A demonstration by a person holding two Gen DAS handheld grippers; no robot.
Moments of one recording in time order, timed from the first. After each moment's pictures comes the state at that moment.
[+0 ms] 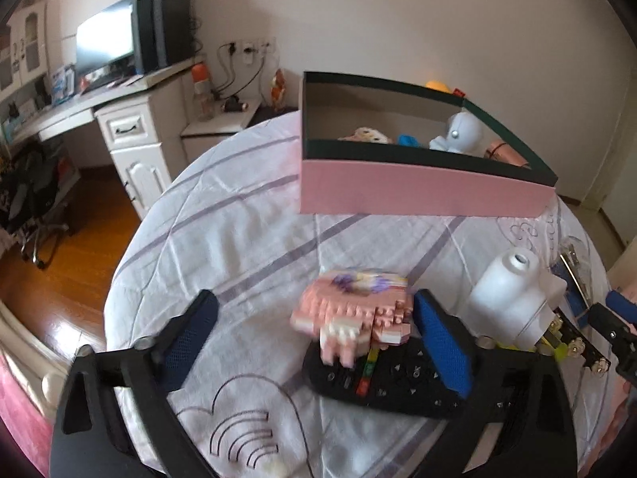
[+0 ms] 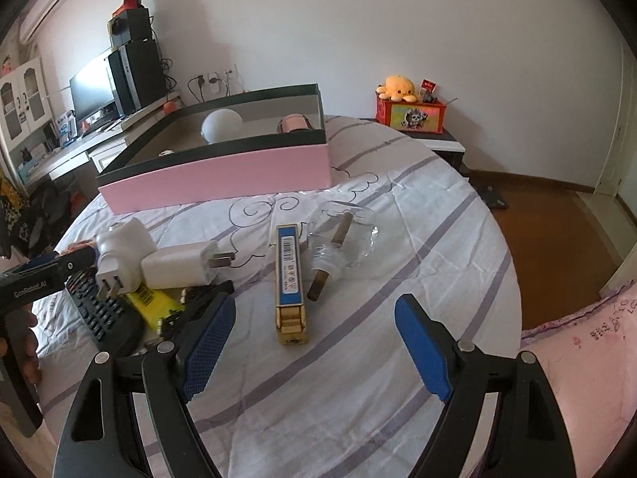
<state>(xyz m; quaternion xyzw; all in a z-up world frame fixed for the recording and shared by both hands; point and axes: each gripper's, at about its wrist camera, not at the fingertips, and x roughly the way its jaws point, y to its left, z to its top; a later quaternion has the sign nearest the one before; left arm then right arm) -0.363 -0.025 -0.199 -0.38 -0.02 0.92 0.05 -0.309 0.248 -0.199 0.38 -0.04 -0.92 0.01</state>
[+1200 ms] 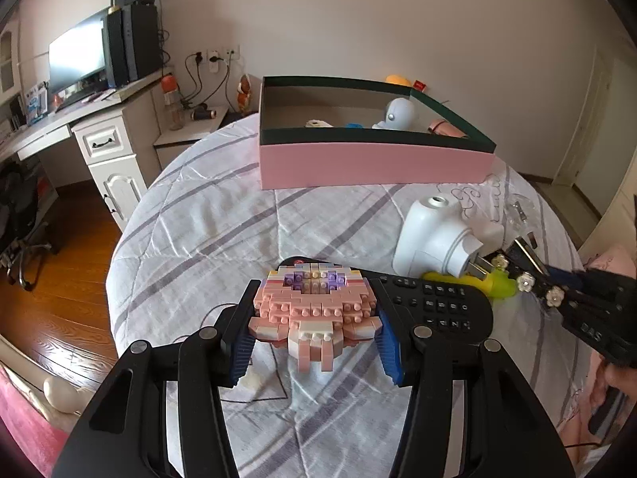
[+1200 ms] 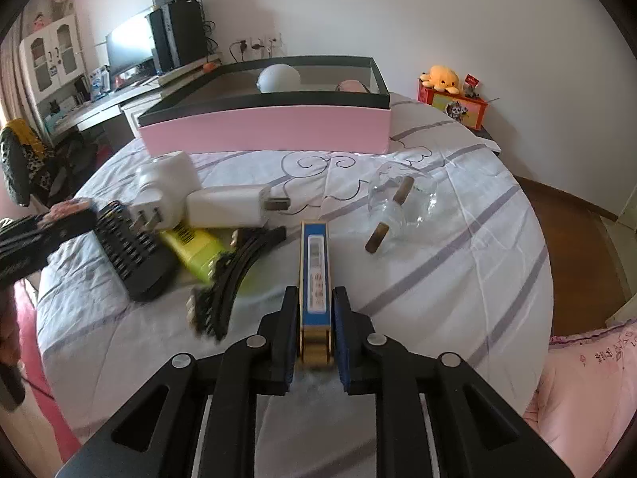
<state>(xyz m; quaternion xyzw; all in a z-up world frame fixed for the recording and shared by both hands) -0.309 -0.018 -0.184 -0.38 0.00 0.92 0.10 -0.304 0.221 -0.212 0.42 0.02 -0.91 0.07</state>
